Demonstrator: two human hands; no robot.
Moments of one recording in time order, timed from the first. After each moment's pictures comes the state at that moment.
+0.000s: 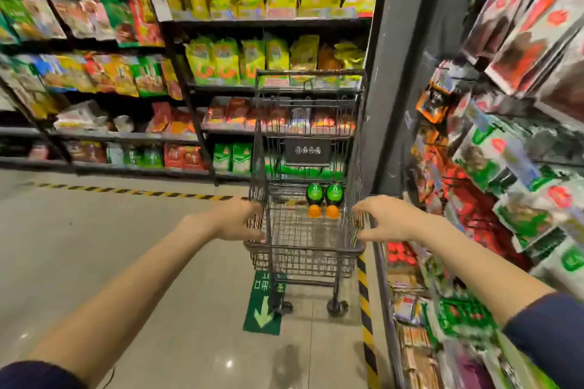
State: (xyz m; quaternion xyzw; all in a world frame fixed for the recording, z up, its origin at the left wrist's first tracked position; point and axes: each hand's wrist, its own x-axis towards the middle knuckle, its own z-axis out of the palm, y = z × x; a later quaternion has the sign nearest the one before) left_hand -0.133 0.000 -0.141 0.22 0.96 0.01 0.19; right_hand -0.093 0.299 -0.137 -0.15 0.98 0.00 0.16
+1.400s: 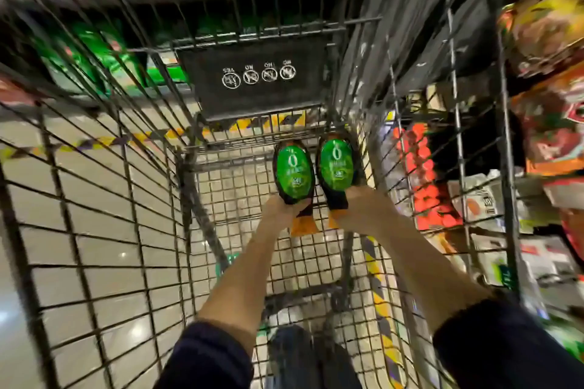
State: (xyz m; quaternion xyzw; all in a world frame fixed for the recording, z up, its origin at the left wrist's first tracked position) left_hand -0.590 0.192 -0.610 -0.13 0.81 0.41 0.40; right_hand -0.547 0.340 -0.534 0.17 0.91 -0.15 0.35
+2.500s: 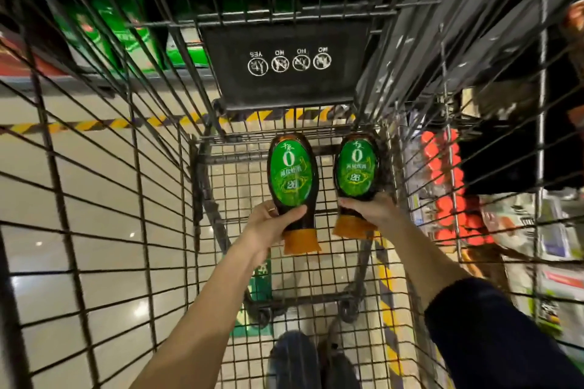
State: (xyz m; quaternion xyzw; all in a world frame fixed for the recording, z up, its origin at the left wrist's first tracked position) left_hand -0.589 0.141 -0.583 -0.27 0.63 0.58 0.44; right_hand -0.565 0.341 -0.617 0.48 0.69 -0.47 0.29
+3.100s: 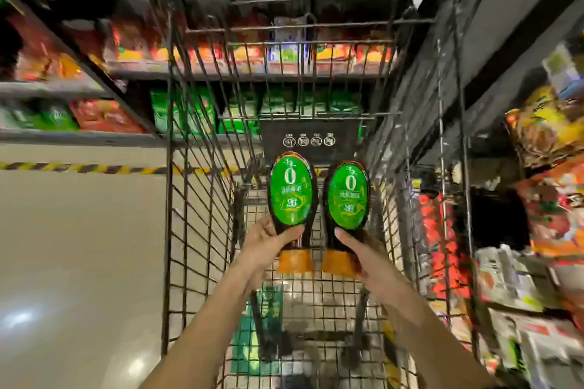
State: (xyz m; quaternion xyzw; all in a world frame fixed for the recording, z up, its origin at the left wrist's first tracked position) left_hand -0.563 0.124 -0.420 -0.24 0.67 0.63 0.30; right_hand -0.520 0.300 -0.469 0.38 0.51 -0.74 0.20
